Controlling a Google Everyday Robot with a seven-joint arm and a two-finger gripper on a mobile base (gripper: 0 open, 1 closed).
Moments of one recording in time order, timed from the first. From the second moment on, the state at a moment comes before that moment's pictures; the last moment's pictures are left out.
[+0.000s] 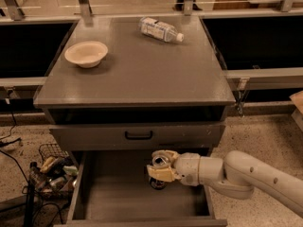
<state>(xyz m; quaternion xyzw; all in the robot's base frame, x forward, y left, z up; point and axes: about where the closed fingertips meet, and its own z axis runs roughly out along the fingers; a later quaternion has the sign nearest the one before) 0.468 -0.015 0.628 -0.37 0.69 0.44 0.44</state>
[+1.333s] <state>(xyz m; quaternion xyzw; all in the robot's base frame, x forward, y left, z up) 0.471 -0.034 0.576 -0.33 0.74 0.39 0.44</state>
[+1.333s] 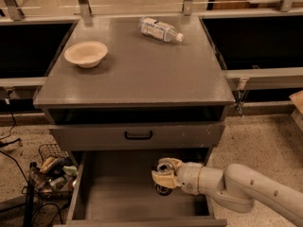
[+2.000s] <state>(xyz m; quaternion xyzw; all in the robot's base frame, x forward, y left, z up) 0.474 -0.023 0.534 -0.29 0.76 0.39 0.44</state>
